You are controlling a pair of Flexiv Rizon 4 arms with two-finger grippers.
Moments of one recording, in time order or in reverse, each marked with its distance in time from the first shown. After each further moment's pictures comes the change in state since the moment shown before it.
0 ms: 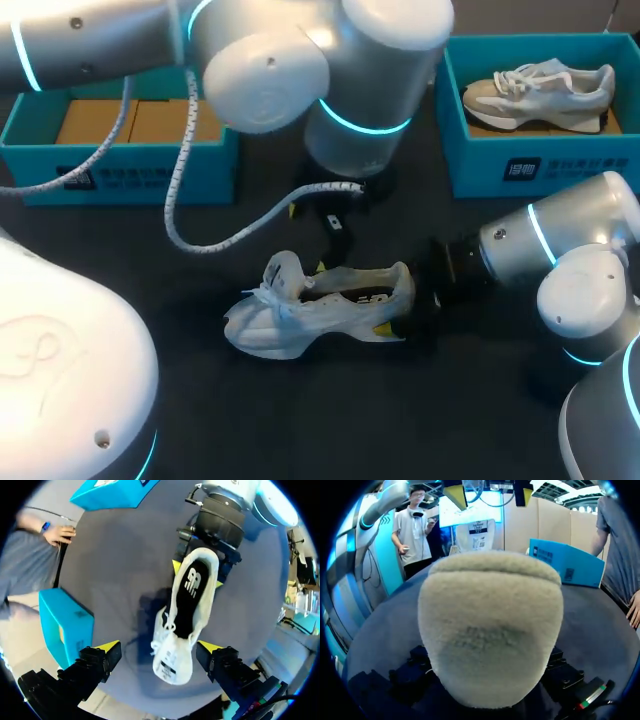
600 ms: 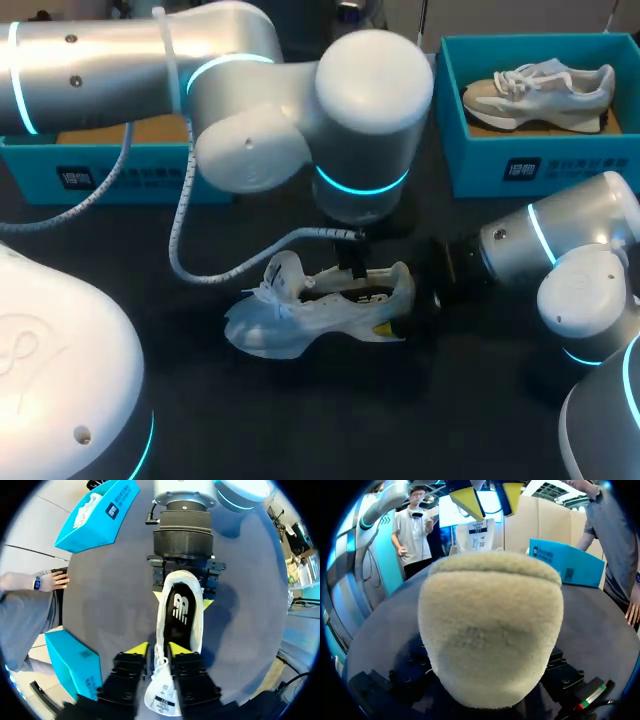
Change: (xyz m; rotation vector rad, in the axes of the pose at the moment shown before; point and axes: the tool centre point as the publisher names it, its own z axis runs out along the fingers) left arm 0.030 -0.038 0.018 0.218 -0.070 0.204; right arm 0.000 0.000 0.000 0.000 0.000 0.000
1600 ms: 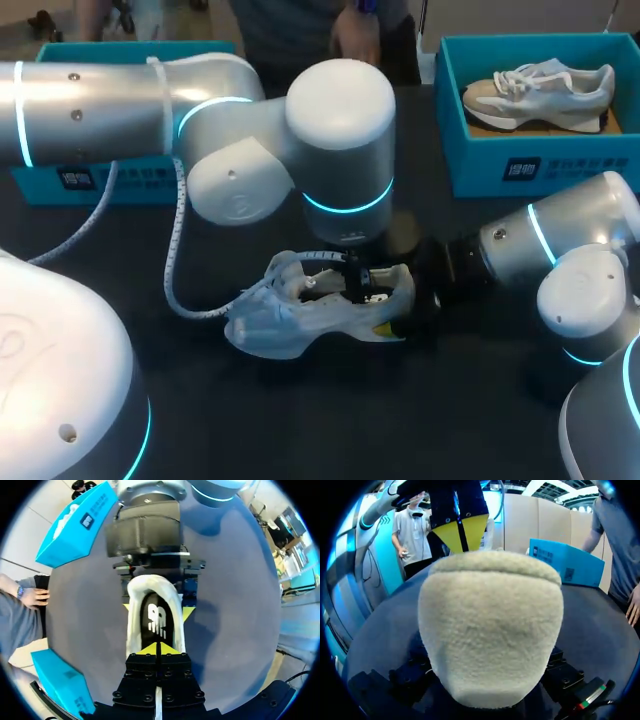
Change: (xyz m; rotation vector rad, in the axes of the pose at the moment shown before) left arm 0.035 -0.011 0.037 0.105 0.138 0.108; right arm 0.000 0.000 0.000 0.000 0.000 0.000
